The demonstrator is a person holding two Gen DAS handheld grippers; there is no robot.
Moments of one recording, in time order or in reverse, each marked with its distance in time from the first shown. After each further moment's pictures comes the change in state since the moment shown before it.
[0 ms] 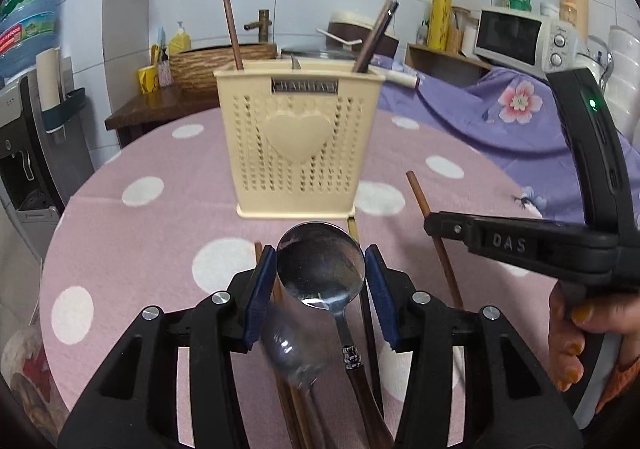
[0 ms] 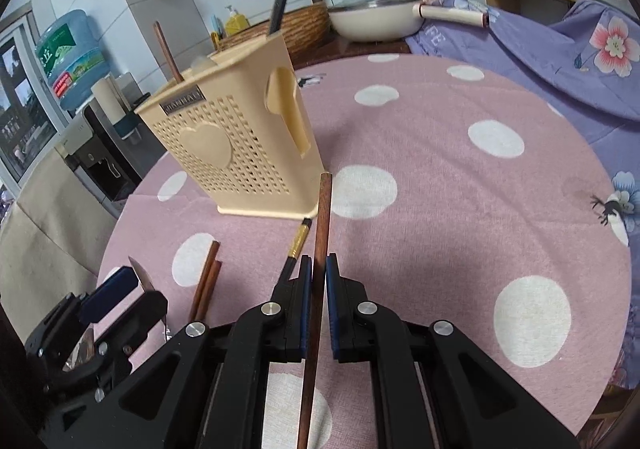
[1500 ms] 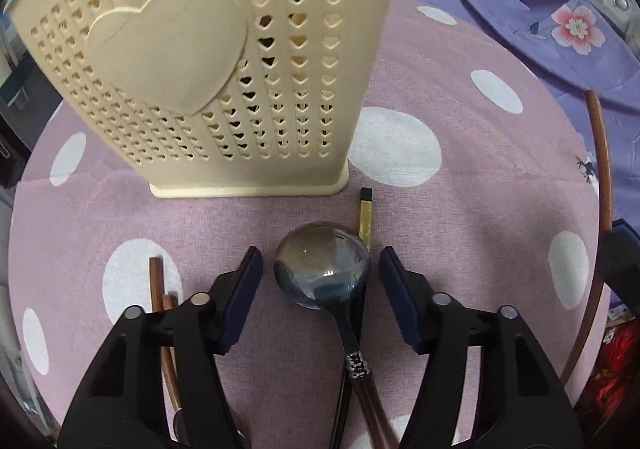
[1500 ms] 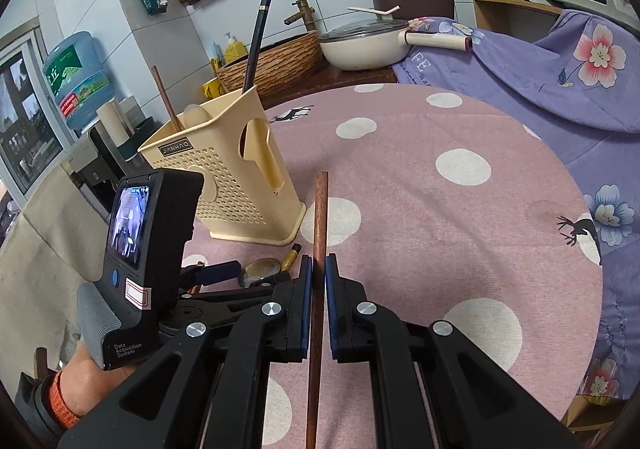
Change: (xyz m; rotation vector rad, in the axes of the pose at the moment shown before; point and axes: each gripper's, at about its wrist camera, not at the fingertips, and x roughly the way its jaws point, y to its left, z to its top) left arm 0.155 -0.032 0.036 0.018 0.467 0.064; right arm -0.029 -0.032 0.009 0.007 -0.074 0.006
